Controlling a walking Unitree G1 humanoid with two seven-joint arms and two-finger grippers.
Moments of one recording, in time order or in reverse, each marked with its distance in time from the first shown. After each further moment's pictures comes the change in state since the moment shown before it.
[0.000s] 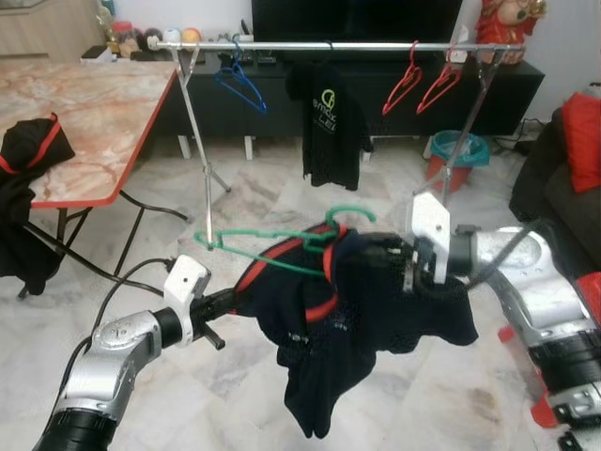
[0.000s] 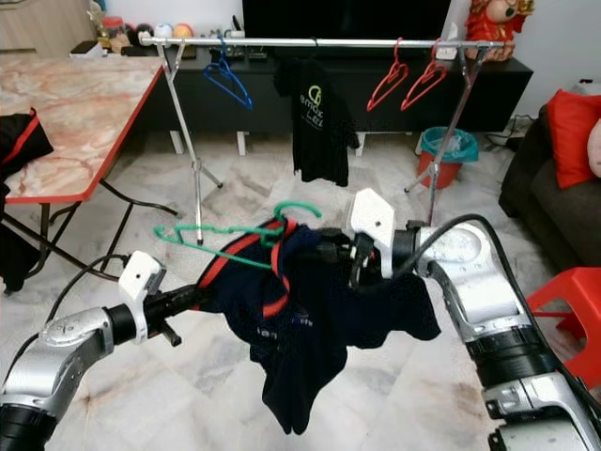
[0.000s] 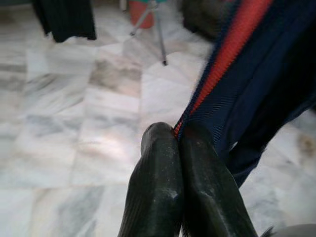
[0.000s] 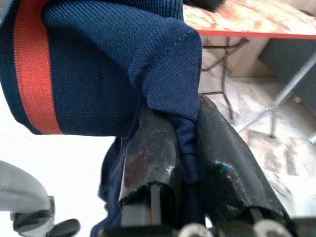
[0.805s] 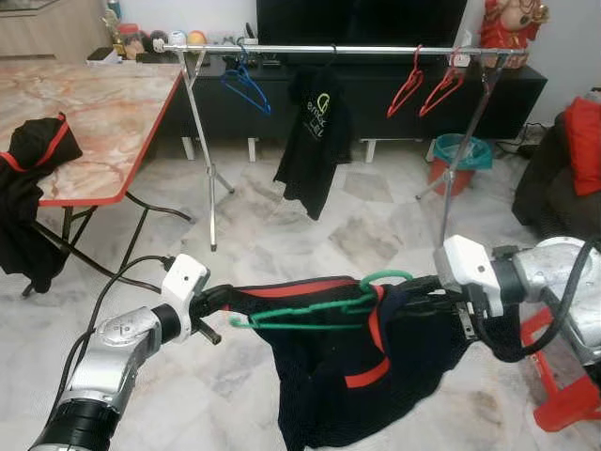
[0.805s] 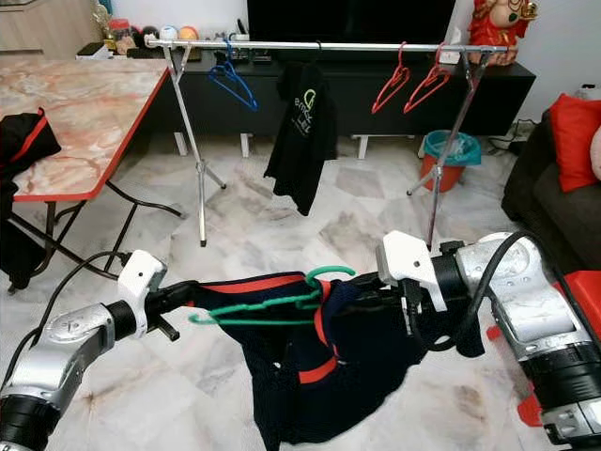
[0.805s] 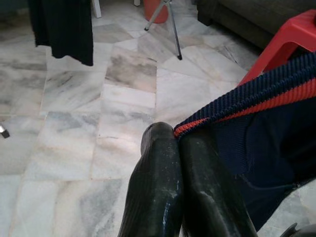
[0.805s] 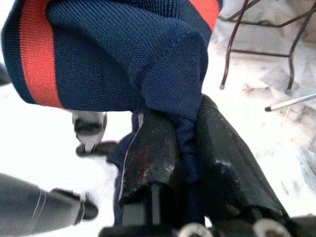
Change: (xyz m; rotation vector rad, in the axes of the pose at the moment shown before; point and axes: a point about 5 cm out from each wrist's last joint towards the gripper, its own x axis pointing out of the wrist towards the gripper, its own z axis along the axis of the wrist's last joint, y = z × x) left arm 0.005 0.006 -0.005 0.039 0.025 0.048; right arm -0.041 0.023 -0.018 -0.076 0.276 0.276
